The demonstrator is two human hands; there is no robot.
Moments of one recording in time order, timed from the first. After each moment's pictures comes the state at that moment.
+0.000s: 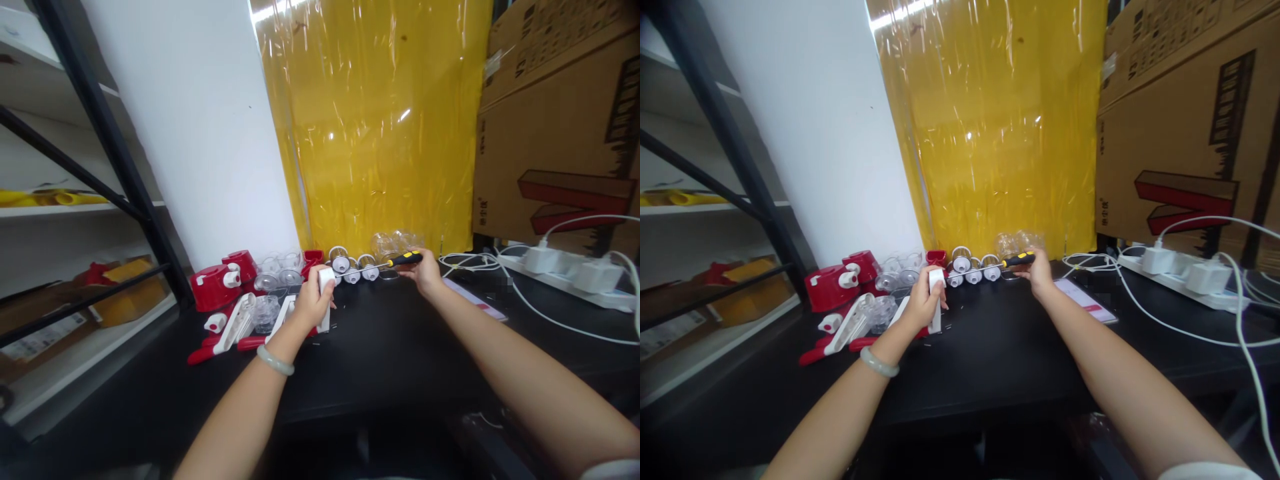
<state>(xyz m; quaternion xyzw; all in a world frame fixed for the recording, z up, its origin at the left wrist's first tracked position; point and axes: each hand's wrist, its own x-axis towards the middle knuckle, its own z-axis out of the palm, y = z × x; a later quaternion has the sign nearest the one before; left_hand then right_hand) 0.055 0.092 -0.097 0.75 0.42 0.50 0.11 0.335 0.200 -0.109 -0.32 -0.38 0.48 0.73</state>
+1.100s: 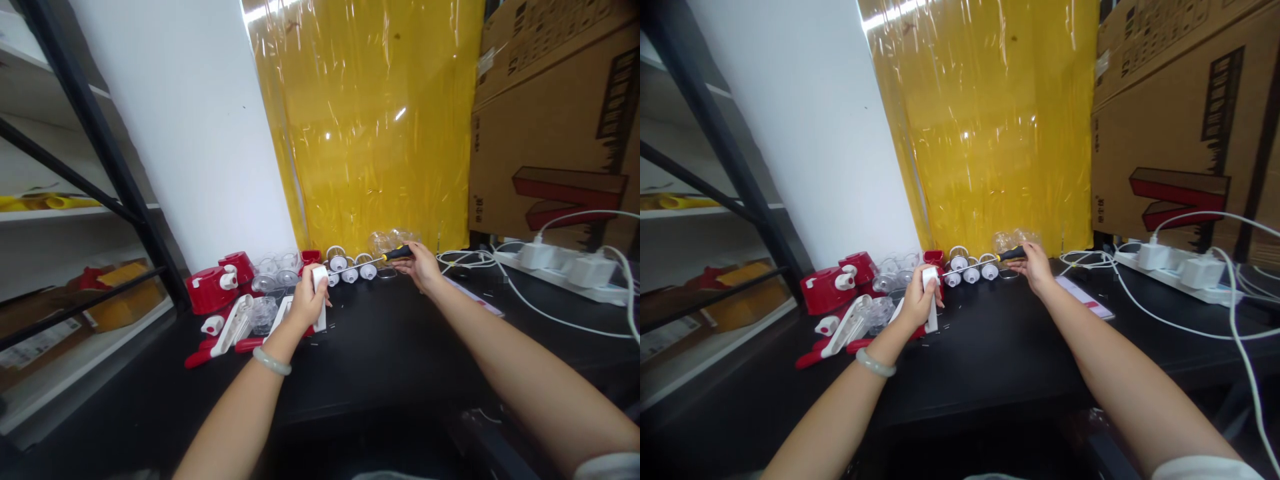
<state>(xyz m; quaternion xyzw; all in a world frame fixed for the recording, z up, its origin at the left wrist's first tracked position) 0.053 0.097 -0.097 0.73 0.41 0.53 0.12 0.337 0.190 -0.097 -0.31 -0.38 0.52 0.70</state>
